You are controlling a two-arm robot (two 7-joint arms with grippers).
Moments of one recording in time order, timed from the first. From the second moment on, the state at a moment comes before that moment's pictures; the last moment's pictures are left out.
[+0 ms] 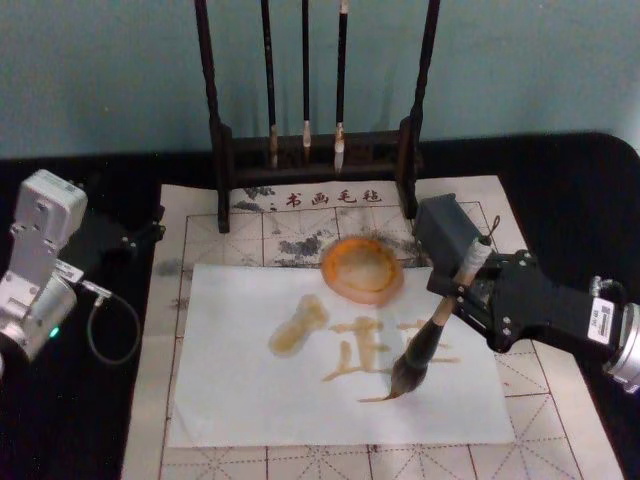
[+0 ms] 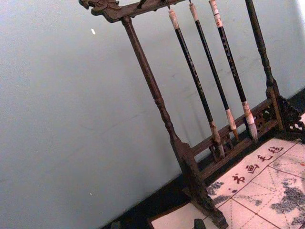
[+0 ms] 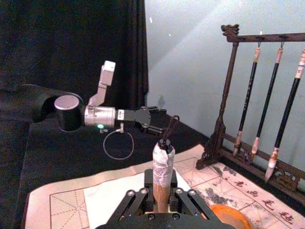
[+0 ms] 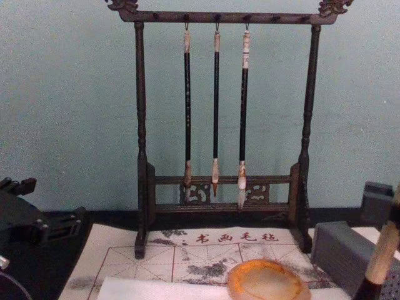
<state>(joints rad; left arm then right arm) -0.20 0.60 0.45 -1.41 -0.25 -0.12 0.03 0.01 0.77 -0.35 -1.72 0.70 -0.18 0.76</state>
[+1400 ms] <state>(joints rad) -0.20 0.60 0.45 -1.41 -0.25 -0.12 0.03 0.04 0.69 -0.27 -1.70 0.88 -0.05 0.66</state>
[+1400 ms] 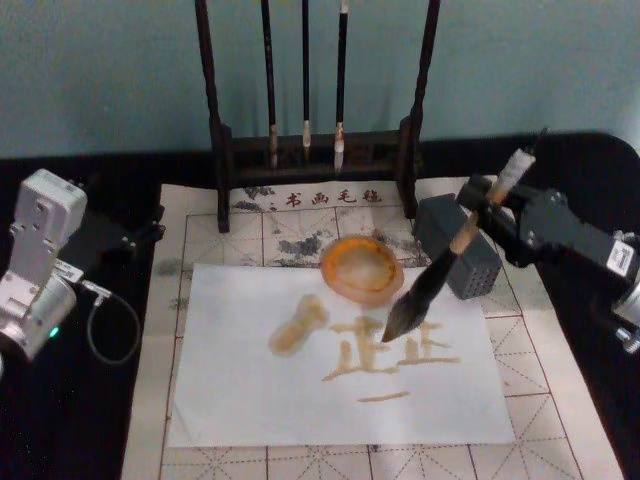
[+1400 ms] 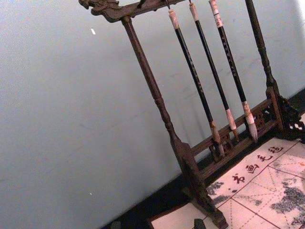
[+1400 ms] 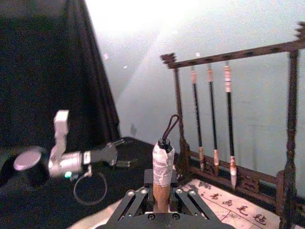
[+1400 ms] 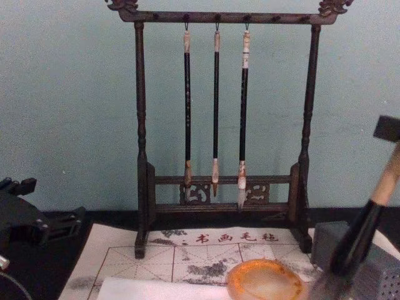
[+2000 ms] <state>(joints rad) -0.20 0.60 0.45 -1.41 -0.25 -0.12 0.03 0.19 0.56 -0.26 -1.58 1.19 0.21 0.39</state>
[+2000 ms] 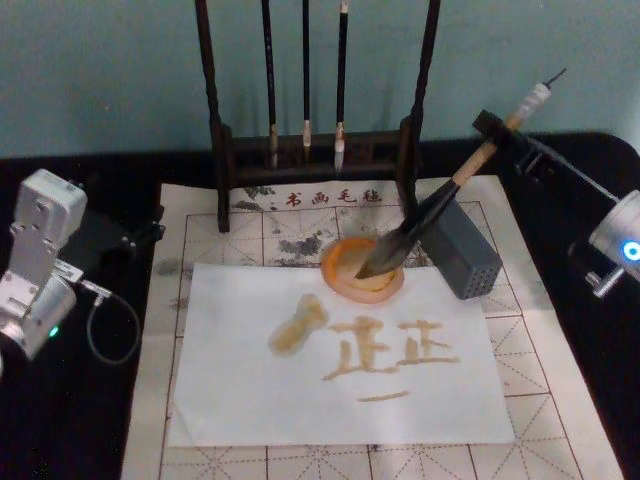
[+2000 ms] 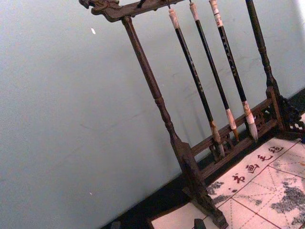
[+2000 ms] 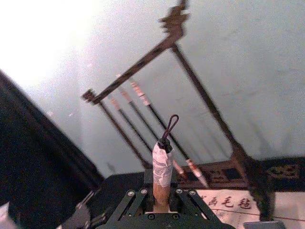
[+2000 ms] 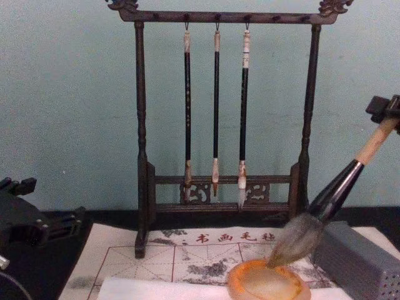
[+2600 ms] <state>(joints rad) -0.20 0.60 0.45 -1.41 -0.25 -0.12 0.03 0.31 0.46 -0.29 -1.43 1.31 0.28 0.13</state>
